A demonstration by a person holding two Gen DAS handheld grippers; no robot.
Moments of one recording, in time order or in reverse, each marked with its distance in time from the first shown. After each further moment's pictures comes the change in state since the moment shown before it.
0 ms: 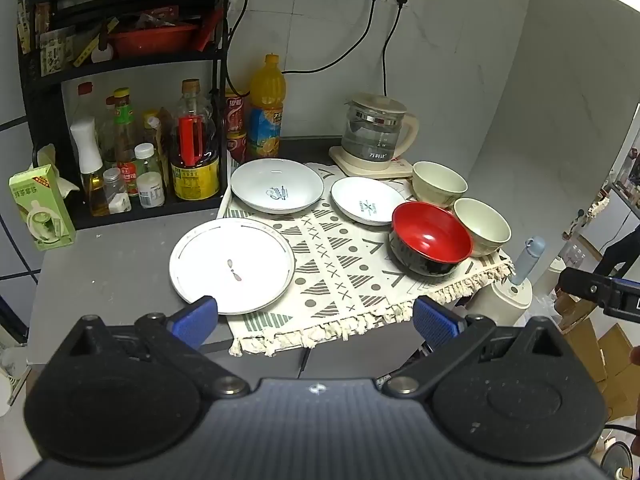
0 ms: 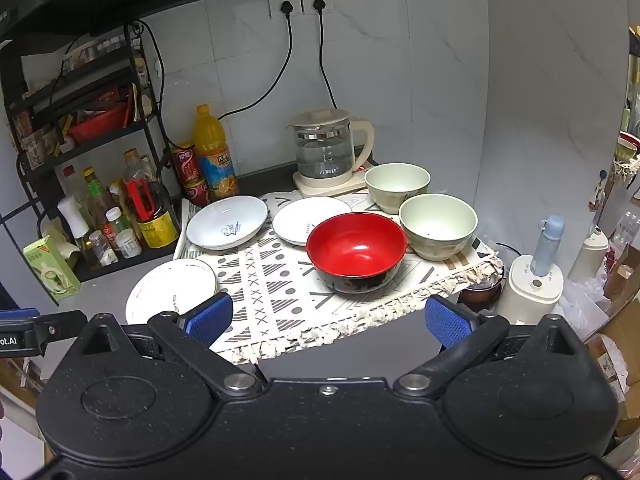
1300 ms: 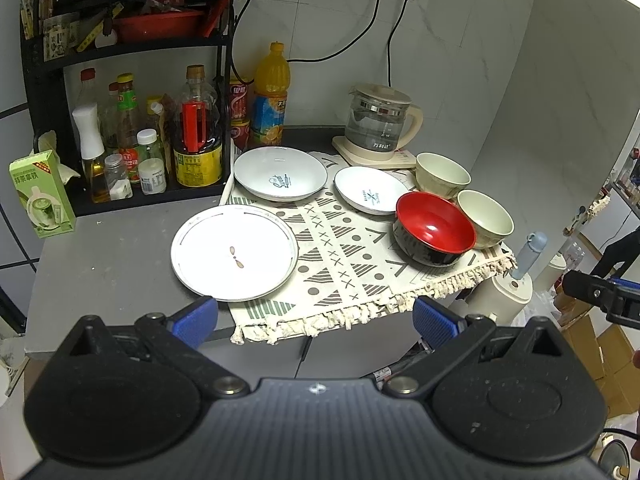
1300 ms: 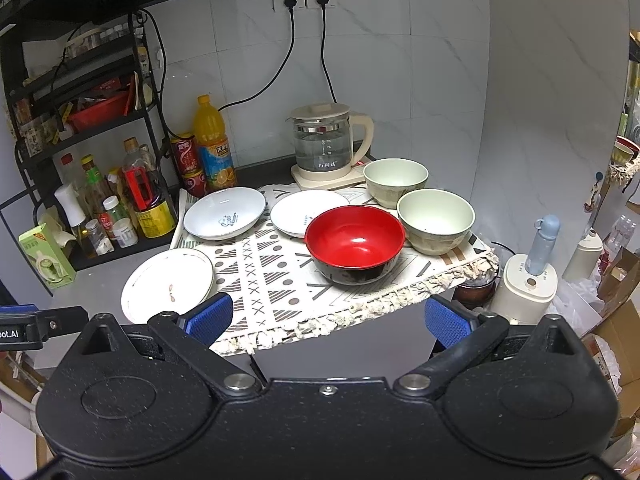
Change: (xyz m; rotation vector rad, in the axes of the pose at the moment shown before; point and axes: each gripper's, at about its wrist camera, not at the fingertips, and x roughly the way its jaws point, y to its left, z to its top) left arm 0.004 0.008 -0.010 -0.017 0.021 -0.007; right arm -0.001 0.008 -0.005 -0.043 -0.001 -0.032
